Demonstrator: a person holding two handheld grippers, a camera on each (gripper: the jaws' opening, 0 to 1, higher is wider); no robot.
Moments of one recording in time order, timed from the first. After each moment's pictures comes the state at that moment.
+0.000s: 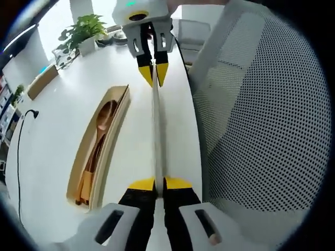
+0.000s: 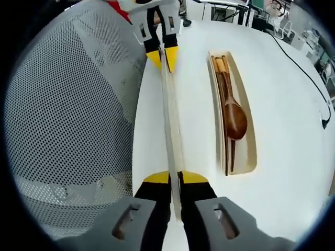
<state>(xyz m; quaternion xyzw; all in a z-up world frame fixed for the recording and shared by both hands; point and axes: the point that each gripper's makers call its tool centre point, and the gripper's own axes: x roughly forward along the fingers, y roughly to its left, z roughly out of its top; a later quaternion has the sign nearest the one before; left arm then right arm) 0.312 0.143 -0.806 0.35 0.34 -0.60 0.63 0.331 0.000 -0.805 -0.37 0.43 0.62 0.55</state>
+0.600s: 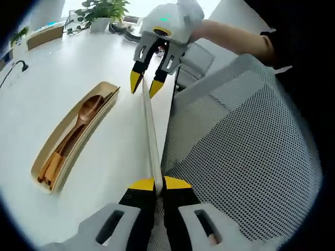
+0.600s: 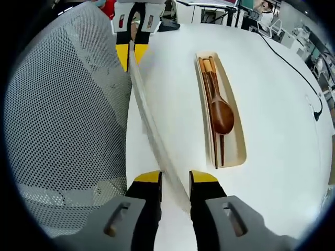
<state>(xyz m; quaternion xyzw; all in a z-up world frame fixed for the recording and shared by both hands) 0.279 0.129 -0.769 0.10 0.48 -0.62 0.61 0.342 -0.006 -0.800 -0.36 0.42 0.59 0.59</state>
